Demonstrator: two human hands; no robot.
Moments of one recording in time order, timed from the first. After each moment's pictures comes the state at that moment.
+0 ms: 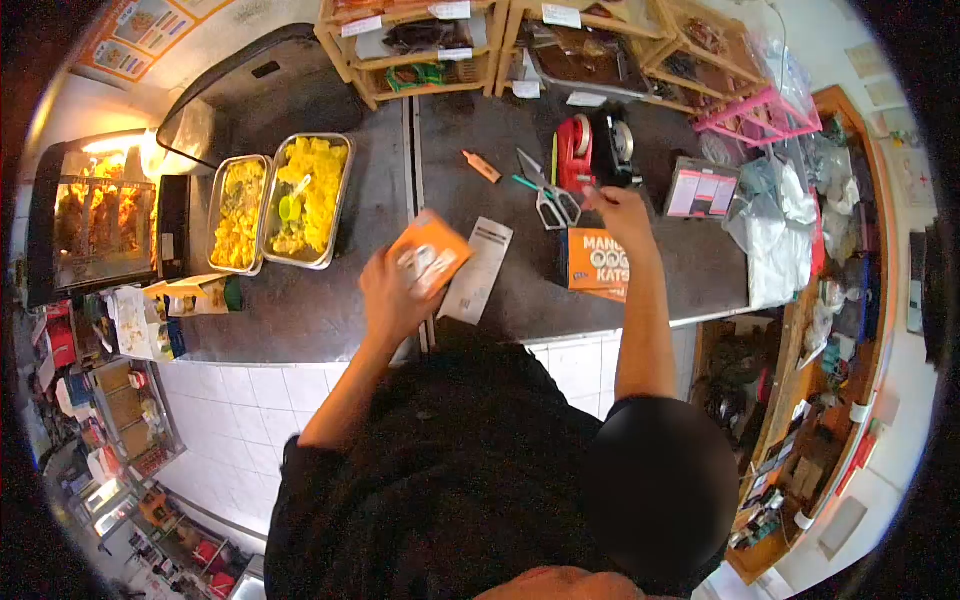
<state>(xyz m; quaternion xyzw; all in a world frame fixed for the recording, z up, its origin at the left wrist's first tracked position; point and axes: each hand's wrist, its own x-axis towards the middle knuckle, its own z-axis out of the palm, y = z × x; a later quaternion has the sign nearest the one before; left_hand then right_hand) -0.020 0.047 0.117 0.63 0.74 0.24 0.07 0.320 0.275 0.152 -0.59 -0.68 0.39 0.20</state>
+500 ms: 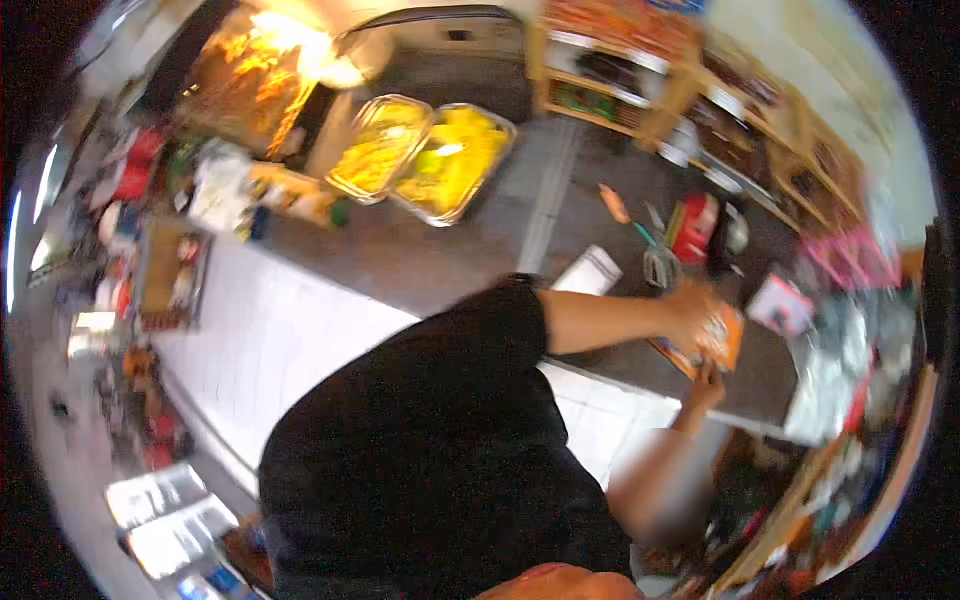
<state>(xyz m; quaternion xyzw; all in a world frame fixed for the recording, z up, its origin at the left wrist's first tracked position) 0.218 0.207 0.136 0.82 0.44 0.25 0.26 0.431 0.128 0.061 -0.69 -0.53 0.30 0.38</state>
